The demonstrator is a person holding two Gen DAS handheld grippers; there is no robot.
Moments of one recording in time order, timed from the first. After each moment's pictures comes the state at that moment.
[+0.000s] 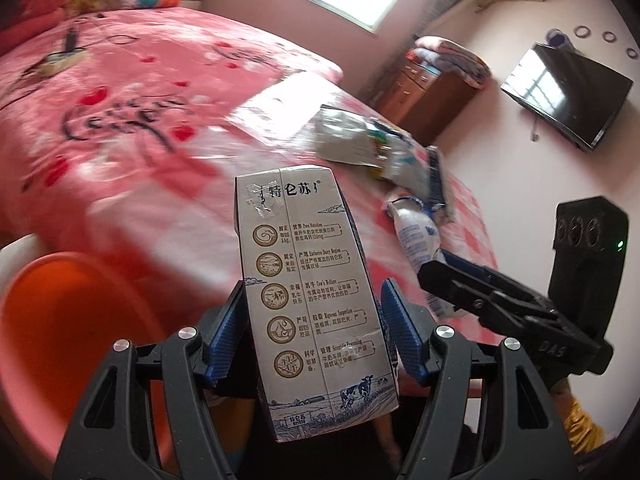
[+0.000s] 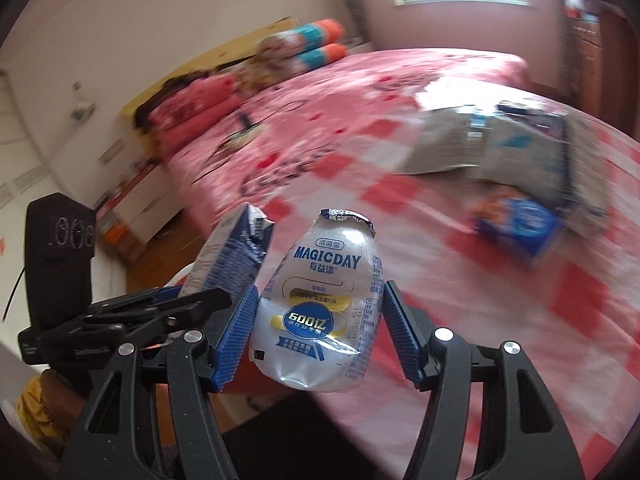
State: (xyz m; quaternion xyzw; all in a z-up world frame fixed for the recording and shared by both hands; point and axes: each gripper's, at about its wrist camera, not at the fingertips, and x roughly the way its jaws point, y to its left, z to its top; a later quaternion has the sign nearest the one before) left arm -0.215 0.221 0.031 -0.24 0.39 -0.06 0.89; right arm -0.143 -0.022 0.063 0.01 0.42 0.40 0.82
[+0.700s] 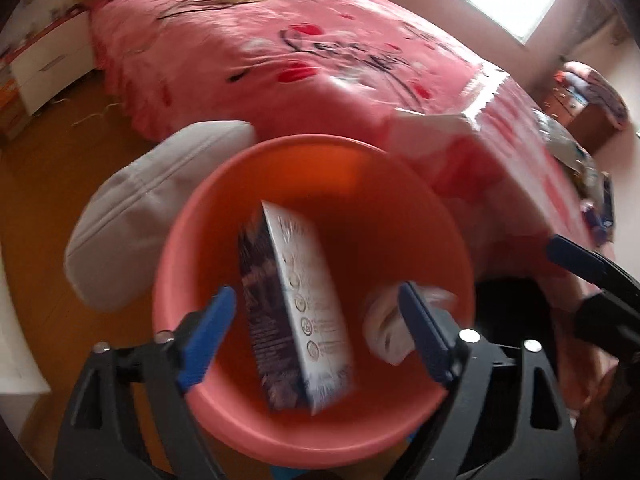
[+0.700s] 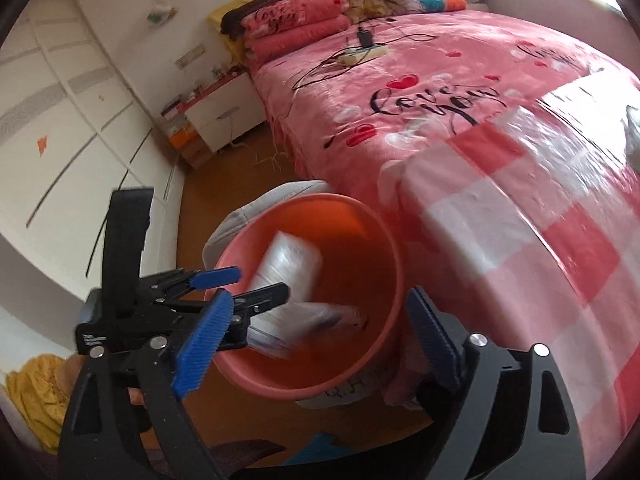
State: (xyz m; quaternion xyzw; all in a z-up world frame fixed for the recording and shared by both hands) left arm -0.308 0.352 -0.065 -0.26 0.46 0.19 0.83; right arm -0.206 0.136 0.009 -0.08 0.46 0.52 0.72
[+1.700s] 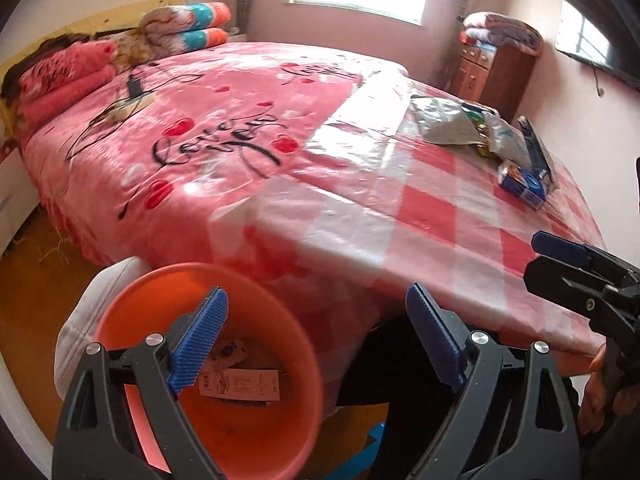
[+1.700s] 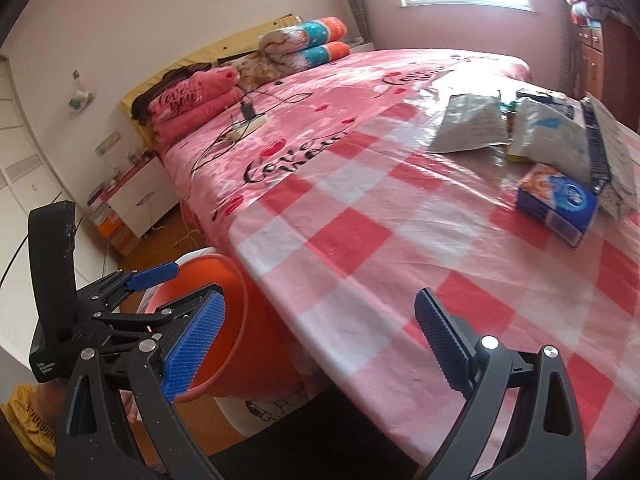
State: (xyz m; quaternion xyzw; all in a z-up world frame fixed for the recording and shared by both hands) left arm -0.229 0.237 0.006 -0.09 0.40 0.08 0.91; right arm -0.161 0.002 0.033 0.00 0.41 0.38 0.83
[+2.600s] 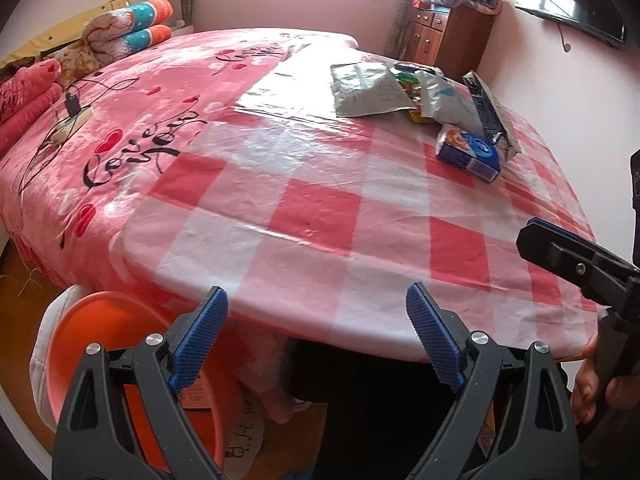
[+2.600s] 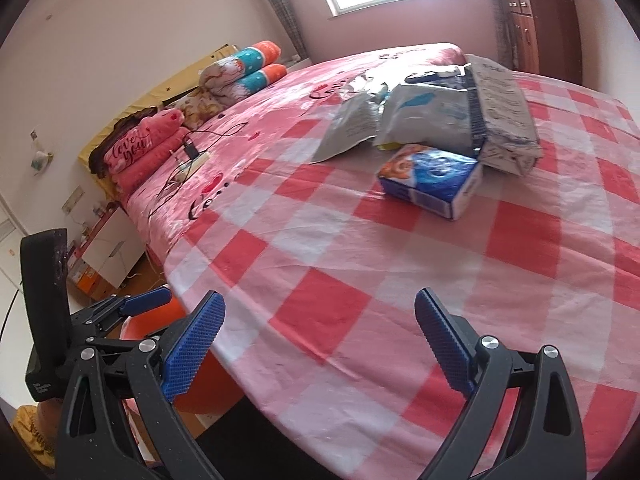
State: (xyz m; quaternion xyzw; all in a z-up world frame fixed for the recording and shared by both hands) left arm -0.182 0.165 0.004 -0.06 0.44 0.00 0.90; right arm -0.137 -0.091 0.028 0.07 0.41 0.30 0.86
